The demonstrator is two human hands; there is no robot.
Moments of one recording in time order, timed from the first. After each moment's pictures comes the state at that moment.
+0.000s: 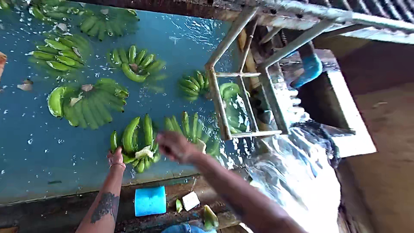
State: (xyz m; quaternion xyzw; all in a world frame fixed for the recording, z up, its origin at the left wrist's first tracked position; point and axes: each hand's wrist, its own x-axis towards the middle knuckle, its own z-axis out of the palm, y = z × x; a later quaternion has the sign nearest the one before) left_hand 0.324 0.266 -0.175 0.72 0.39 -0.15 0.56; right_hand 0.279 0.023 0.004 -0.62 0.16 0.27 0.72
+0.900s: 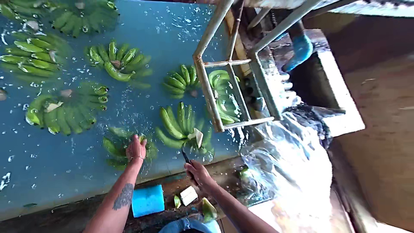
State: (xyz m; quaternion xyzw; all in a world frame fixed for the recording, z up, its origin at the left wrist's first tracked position) left_hand 0.324 0.175 -0.132 0.92 0.01 -0.34 0.20; right_hand 0.115 -0.007 -0.083 -0.59 0.43 0.24 0.64
